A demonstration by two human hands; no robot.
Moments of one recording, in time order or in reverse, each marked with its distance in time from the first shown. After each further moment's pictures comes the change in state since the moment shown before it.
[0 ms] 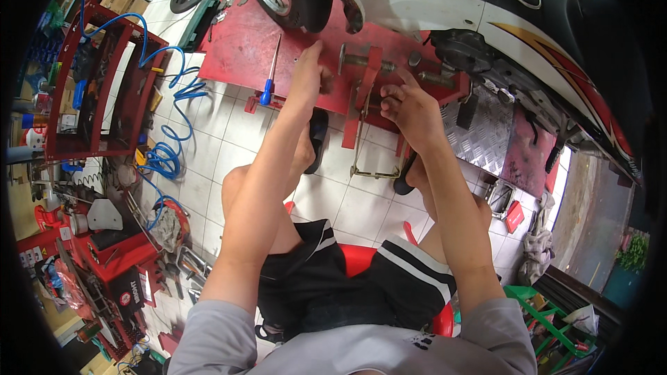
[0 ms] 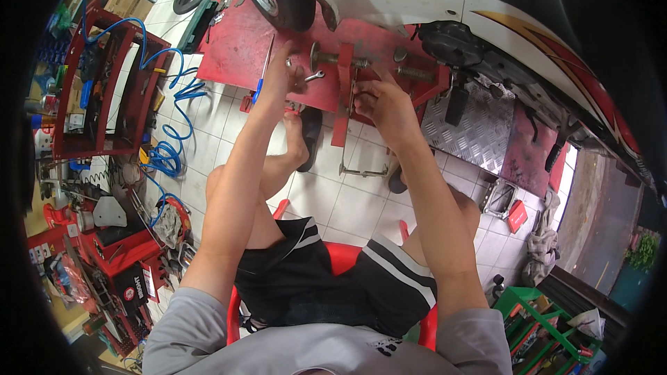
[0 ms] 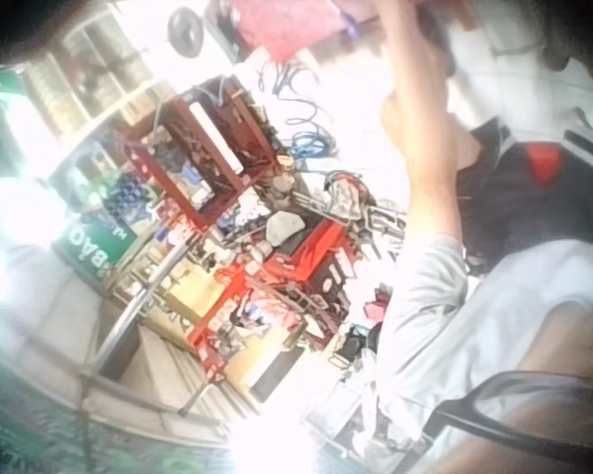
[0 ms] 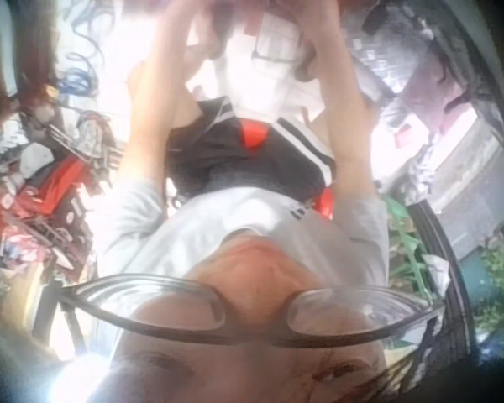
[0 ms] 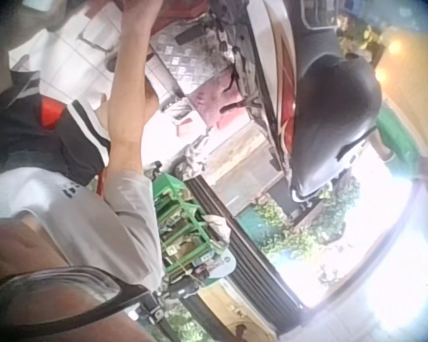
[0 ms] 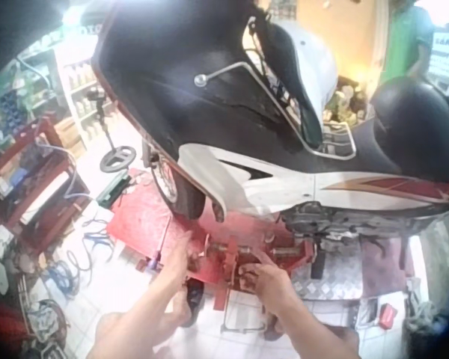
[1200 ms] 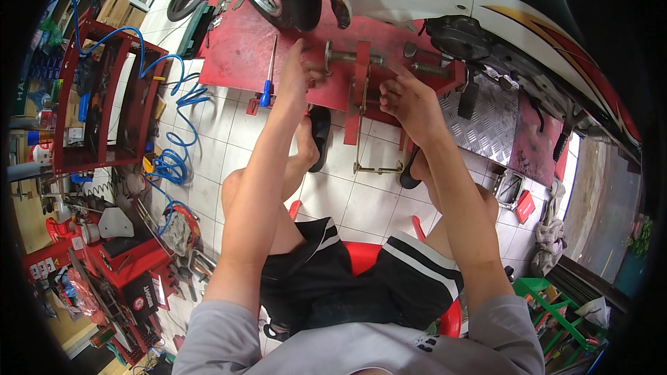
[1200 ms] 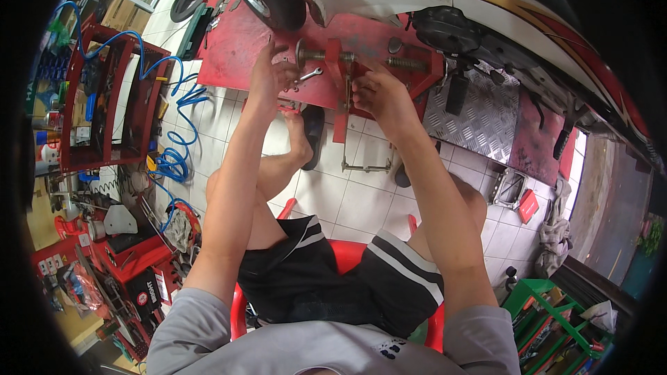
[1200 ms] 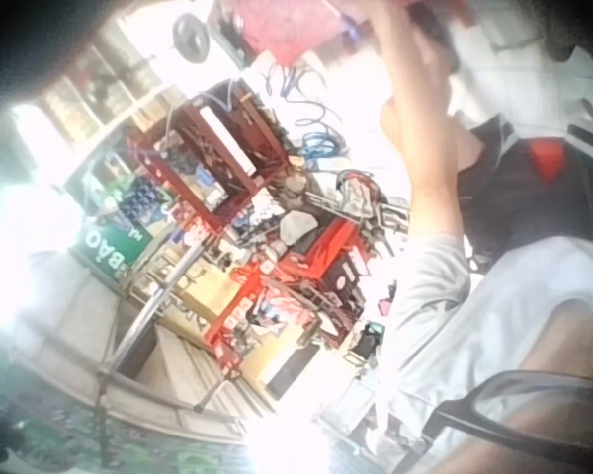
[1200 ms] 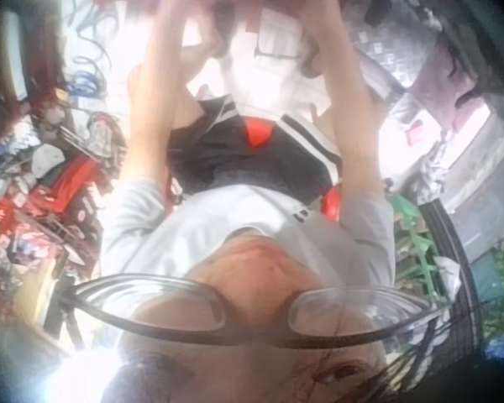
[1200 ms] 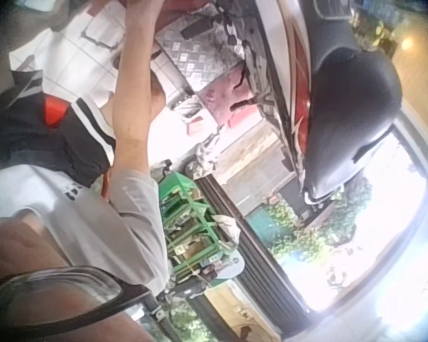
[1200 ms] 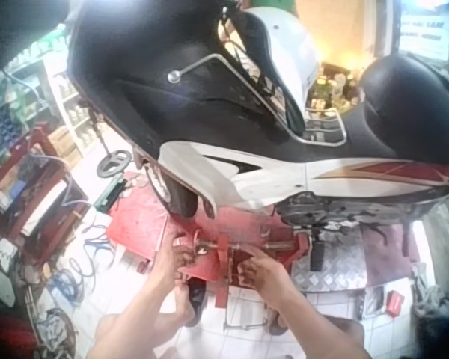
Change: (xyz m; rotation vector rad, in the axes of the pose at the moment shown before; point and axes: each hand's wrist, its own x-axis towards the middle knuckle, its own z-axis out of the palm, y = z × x) left_hand -0.012 0.008 0.007 -0.012 0.008 0.058; right_hand 0.000 -0.005 -0.010 -0.030 -0.029 0.030
